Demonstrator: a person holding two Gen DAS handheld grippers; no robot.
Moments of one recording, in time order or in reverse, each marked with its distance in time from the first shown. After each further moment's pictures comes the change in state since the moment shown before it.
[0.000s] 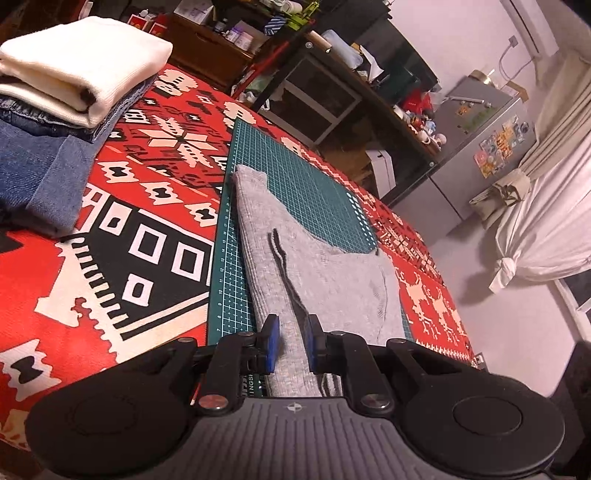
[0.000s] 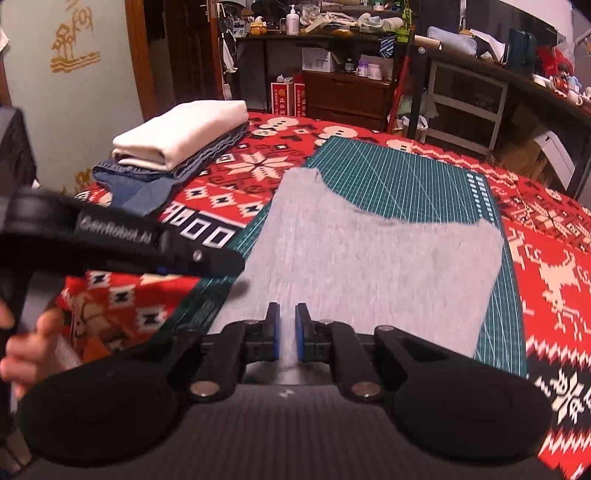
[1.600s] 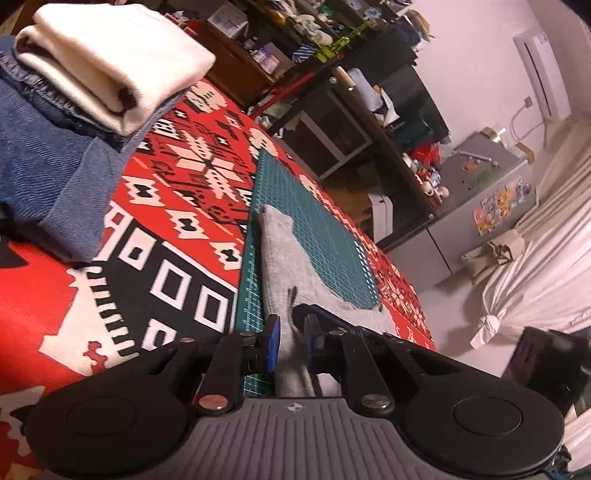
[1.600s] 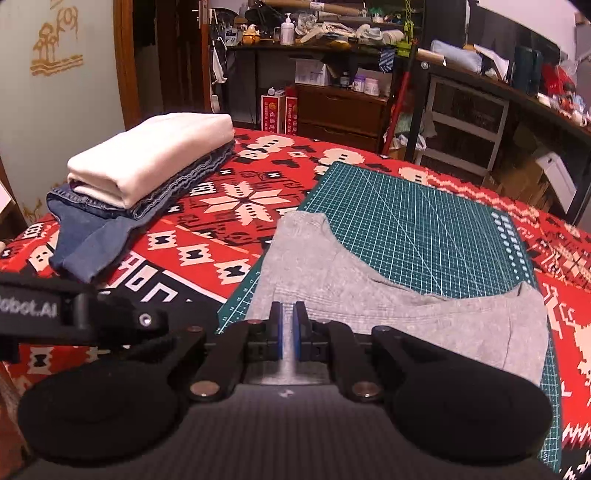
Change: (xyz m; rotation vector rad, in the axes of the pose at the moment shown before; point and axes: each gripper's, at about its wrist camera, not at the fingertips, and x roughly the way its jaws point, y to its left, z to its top) left arm 0.005 0.036 0.018 -0.160 -0.104 -0.051; right arm 0.081 0.012 0.051 -0.023 -0.064 -0.052
